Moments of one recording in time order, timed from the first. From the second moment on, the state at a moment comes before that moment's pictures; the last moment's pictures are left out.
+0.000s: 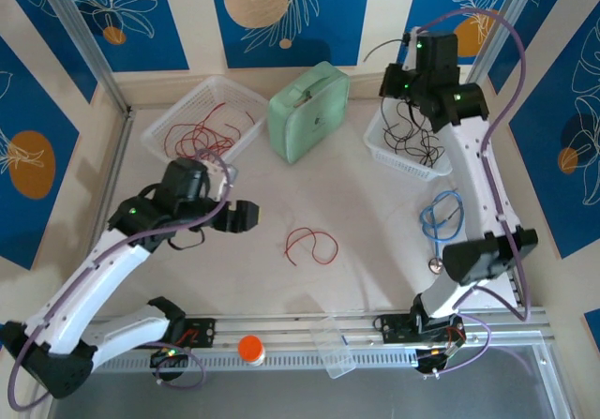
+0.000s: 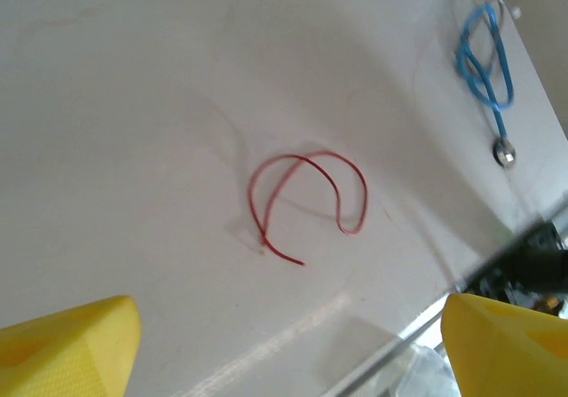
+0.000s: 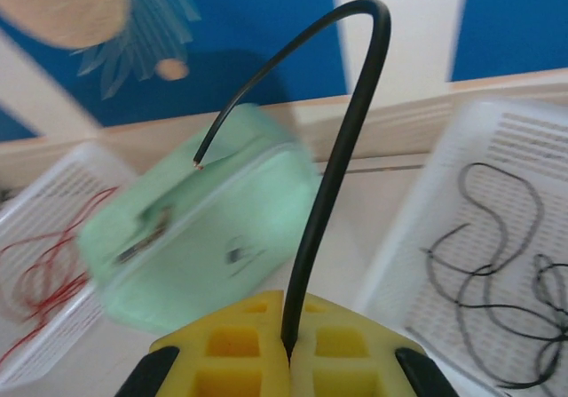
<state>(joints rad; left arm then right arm) -0.61 1.01 1.10 -0.91 0.25 -0.38 0.17 1.66 2.02 -0.88 -0.02 0.27</state>
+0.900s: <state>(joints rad) -1.05 1.83 1.34 -0.76 0.18 -0.51 -0.08 2.25 2.10 -0.89 0.06 0.52</state>
